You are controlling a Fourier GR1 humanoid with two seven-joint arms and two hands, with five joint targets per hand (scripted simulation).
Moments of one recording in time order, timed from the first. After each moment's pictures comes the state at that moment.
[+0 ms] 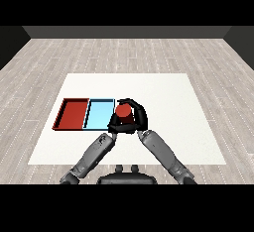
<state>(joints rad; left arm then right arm) -0.39 0.01 -0.55 -1.31 0.32 0.52 -0.23 -0.46 -0.02 0.52 -1.59 -0.05 -0.56 -0.11</state>
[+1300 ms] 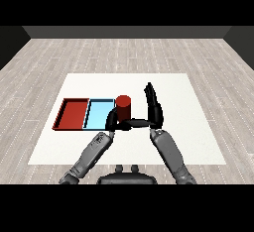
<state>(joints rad) -0.38 0.01 -0.49 -1.35 0.24 0.50 -0.19 -0.37 -0.03 0.34 -1.72 -0.01 -0.46 -0.07</state>
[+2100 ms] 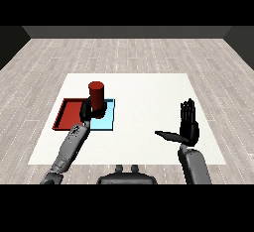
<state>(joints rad) -0.40 0.25 -0.24 -1.34 0.19 0.44 -0.08 0.04 -0.20 0.11 -1.95 -0.16 -0.29 -0.20</state>
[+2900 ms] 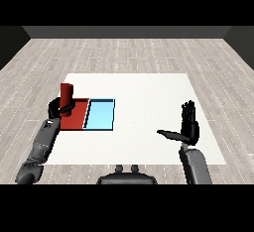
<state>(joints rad) -0.54 0.53 -0.01 -0.71 0.08 0.38 -0.13 0.04 -0.20 0.06 -1.86 -0.17 -0.24 -0.23</state>
